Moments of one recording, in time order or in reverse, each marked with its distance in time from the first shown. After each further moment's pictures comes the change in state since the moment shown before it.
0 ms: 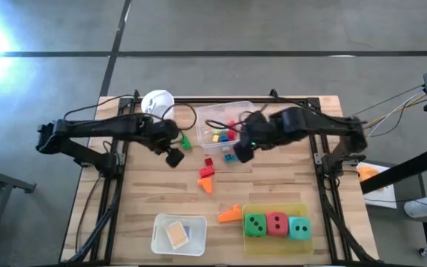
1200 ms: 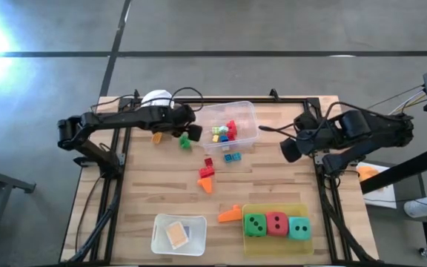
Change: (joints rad) left arm 0.203 0.240 -0.001 0.267 -0.183 -0.189; right arm 0.136 -0.541 -0.519 0.027 0.149 0.099
